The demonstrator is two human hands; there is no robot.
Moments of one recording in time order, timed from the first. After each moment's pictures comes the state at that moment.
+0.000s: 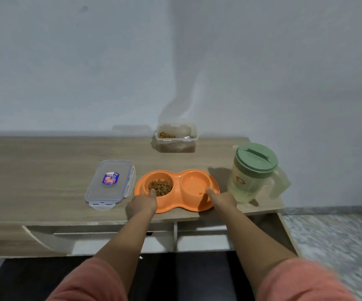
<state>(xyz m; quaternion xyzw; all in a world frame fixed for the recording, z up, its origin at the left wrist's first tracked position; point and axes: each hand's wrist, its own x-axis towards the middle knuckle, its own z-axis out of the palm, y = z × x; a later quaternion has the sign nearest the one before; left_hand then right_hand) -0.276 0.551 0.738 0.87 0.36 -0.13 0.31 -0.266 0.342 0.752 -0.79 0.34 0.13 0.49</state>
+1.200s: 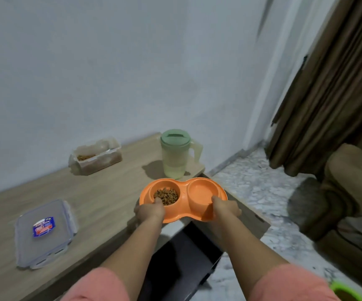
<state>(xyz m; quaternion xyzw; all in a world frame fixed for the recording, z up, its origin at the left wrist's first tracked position) -0.358 0.474 0.795 0.79 0.22 -0.22 0.53 -0.443 0.331 0.795 -0.53 0.65 -0.12 0.53</state>
